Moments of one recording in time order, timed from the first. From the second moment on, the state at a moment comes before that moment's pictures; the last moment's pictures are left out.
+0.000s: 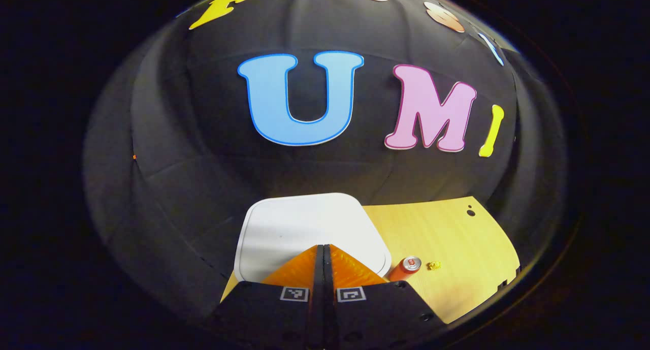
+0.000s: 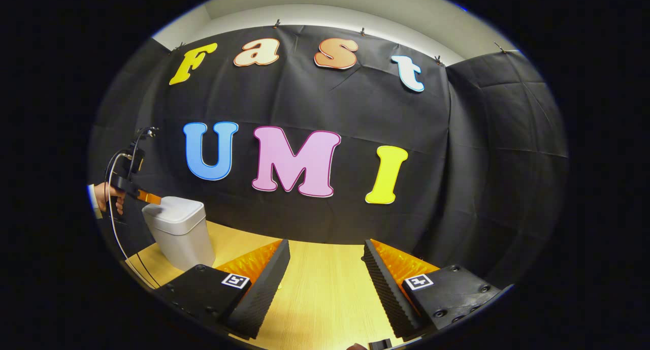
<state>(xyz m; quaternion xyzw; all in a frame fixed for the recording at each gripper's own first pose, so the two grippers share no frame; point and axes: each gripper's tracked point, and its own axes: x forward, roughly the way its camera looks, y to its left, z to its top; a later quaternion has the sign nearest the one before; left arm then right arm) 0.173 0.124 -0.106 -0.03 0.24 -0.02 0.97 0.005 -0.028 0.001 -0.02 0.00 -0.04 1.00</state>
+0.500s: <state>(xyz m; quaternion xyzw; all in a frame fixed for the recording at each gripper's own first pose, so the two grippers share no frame) 0.175 0.129 -0.137 -0.01 0.29 0.00 0.96 0.004 -0.031 -0.011 -0.01 0.01 -0.05 1.00</state>
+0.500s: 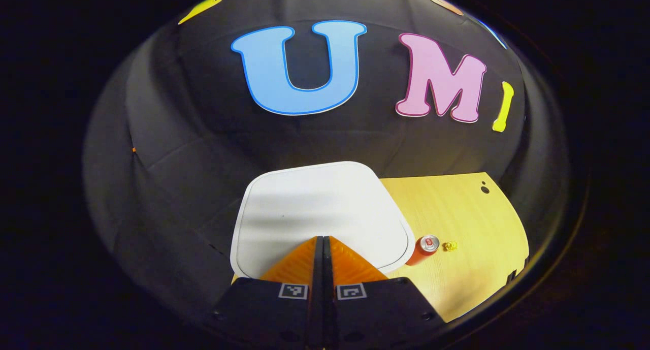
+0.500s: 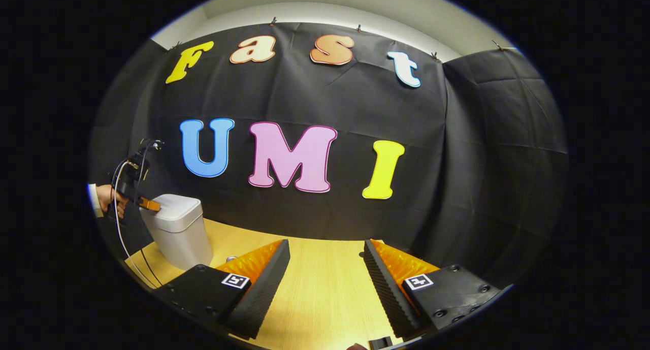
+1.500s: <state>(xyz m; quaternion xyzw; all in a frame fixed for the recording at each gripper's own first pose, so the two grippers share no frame) 0.136 0.156 -0.003 -0.02 0.06 0.01 1.00 0.032 0.016 0.000 -0.03 0.04 0.02 1.00</state>
